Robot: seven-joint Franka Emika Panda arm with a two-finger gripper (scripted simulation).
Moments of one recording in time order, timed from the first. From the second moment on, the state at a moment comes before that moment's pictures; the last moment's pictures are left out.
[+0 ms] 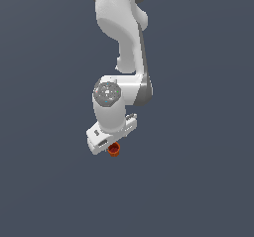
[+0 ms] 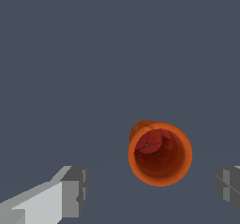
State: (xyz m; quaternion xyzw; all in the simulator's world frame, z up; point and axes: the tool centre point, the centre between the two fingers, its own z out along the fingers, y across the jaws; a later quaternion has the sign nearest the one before) arm 0.070 -0.048 0.099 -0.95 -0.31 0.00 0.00
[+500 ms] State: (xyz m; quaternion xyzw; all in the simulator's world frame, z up) arm 0.080 -0.059 0.088 -0.94 -0.35 0.00 0.00
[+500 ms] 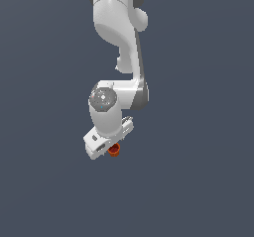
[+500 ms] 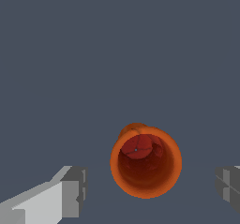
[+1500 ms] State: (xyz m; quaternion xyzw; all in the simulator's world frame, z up) arm 0.080 -0.059 0.038 -0.94 -0.35 0.00 0.00
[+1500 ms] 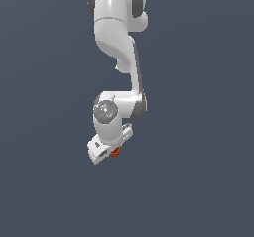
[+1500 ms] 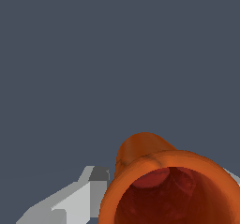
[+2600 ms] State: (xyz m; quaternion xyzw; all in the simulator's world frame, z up) arm 0.071 -0.072 0.064 -0.94 -0.35 0.00 0.00
